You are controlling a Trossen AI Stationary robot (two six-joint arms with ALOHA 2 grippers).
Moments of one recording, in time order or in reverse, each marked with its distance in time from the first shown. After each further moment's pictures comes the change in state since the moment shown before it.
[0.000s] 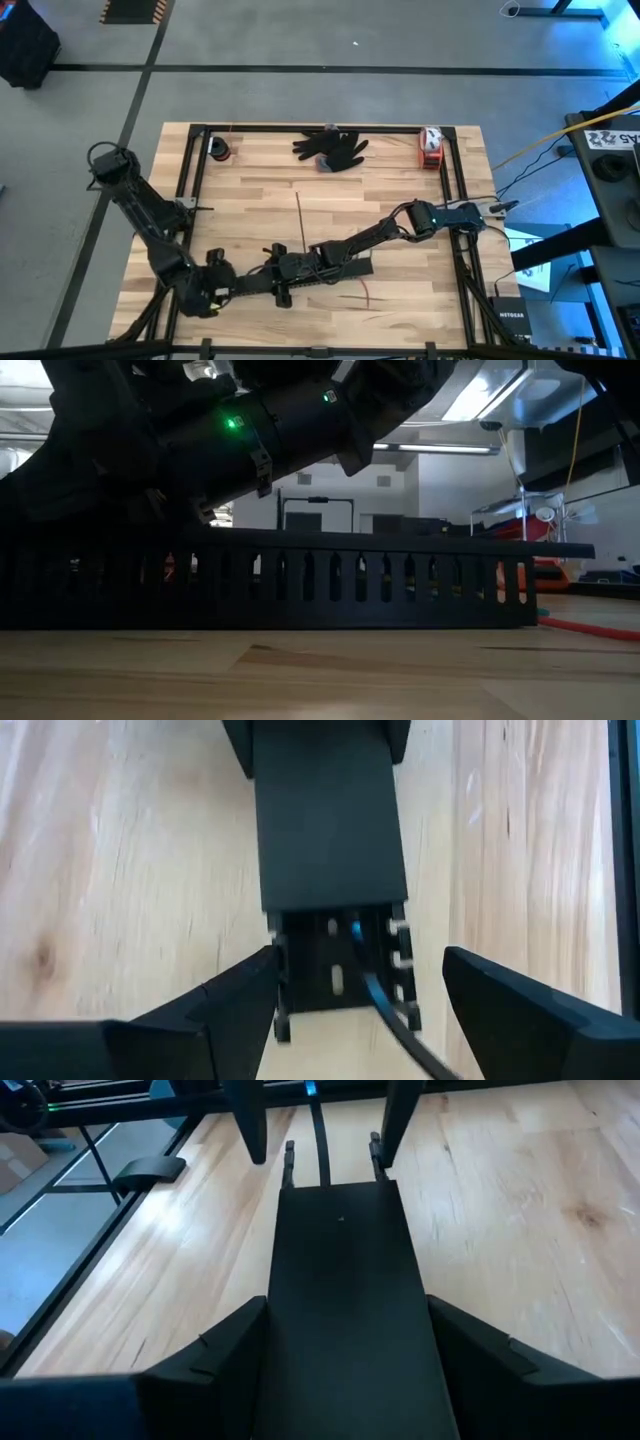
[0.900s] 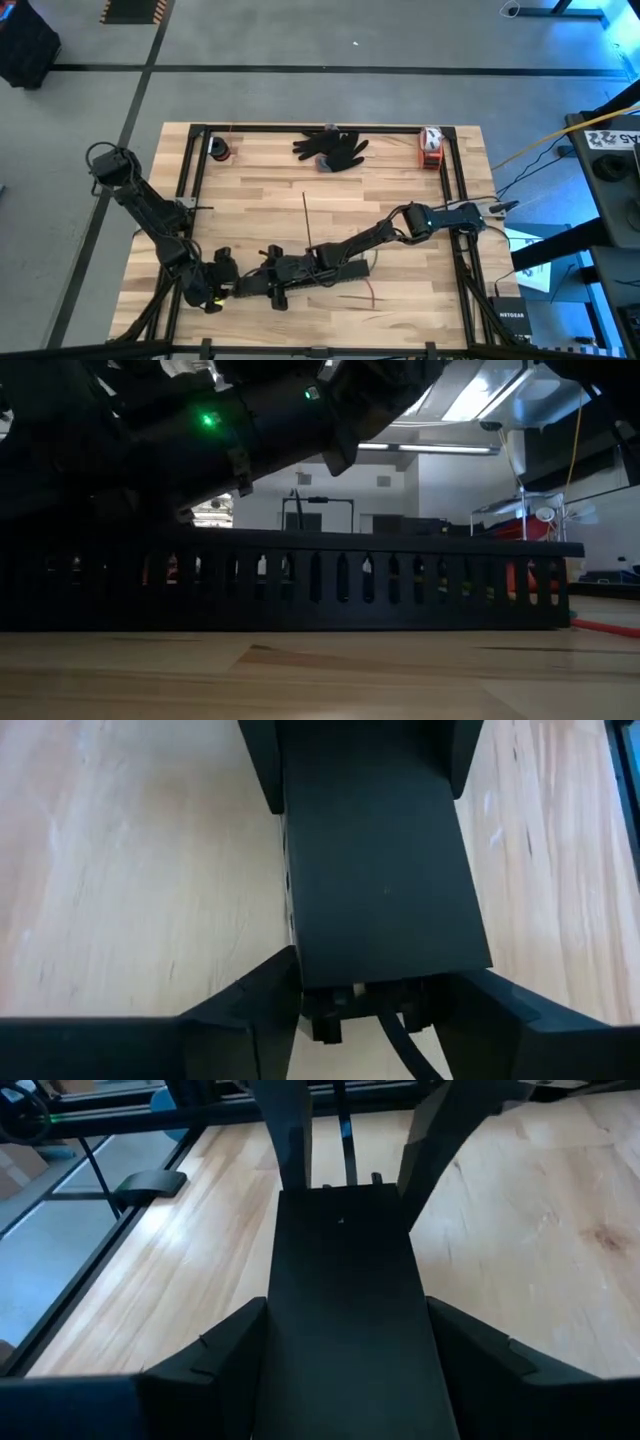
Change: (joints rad) left arm 0.056 0.002 -0.214 0.381 -0.075 0.078; right arm 0.002 0.046 0.073 0.023 0.013 -0.005
